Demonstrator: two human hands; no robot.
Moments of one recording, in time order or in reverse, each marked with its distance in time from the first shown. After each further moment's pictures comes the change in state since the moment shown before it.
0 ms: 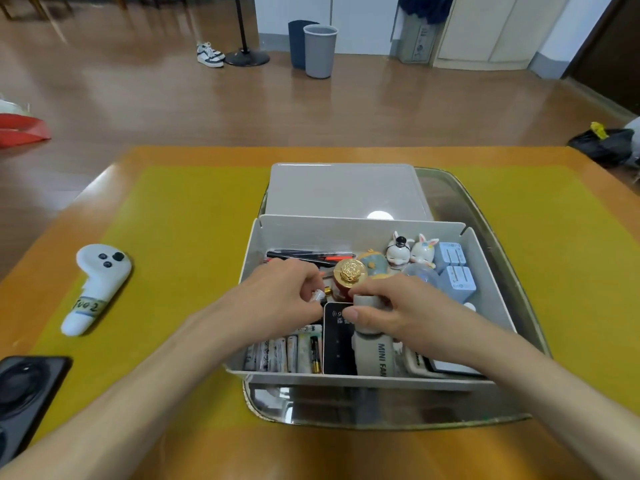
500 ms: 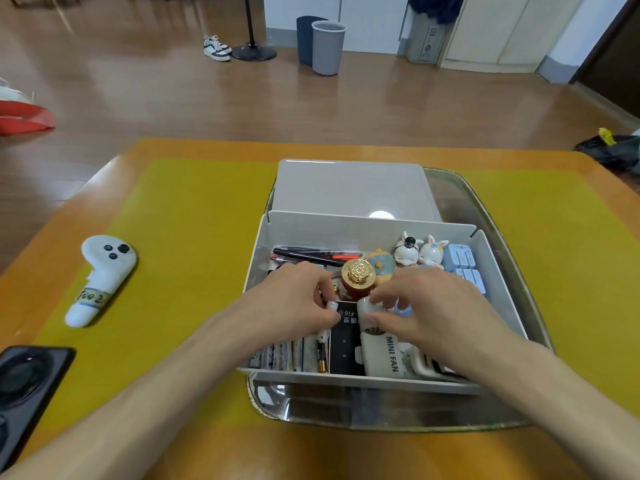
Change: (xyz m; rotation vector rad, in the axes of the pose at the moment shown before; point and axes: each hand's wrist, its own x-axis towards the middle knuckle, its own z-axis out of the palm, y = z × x) left_hand 0.001 -0.001 0.010 -0.113 -0.047 -0.014; right_hand -0.011 -0.011 -0.006 -0.462 0.227 -0.049
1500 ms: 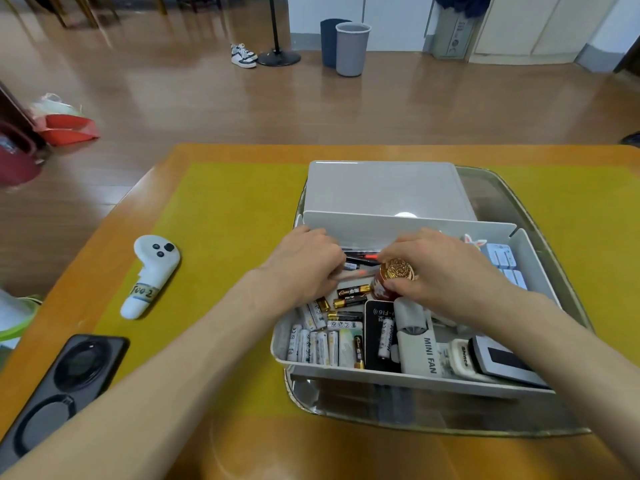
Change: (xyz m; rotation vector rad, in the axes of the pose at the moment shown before) left_hand 0.030 -0.027 -0.027 0.777 0.177 0.304; right_hand 0.051 -0.006 0.002 -0.072 -0.017 -0.075
